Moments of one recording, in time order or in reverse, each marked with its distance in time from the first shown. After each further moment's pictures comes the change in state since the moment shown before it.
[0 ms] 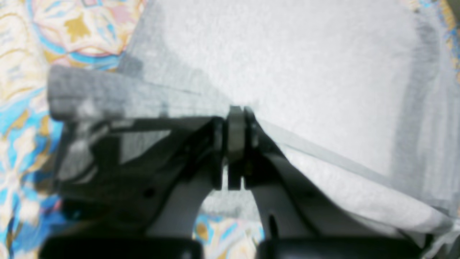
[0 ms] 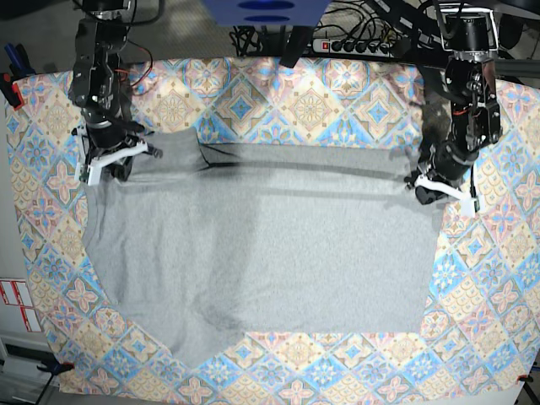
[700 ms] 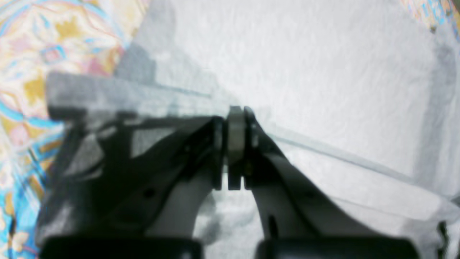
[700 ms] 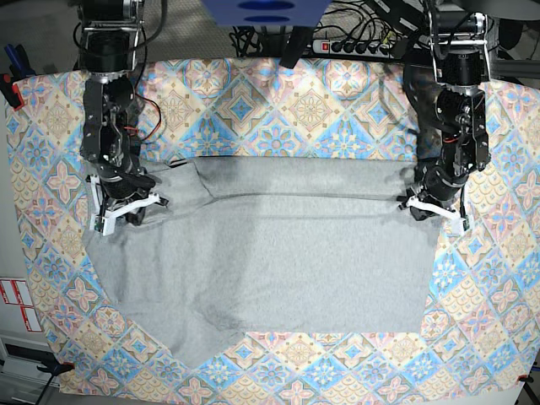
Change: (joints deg) left arm -9.3 1.6 2.6 -13.6 4.9 -0.2 -4.2; right arm 17.5 0.0 -5.2 -16.2 -0.2 -0.2 0.6
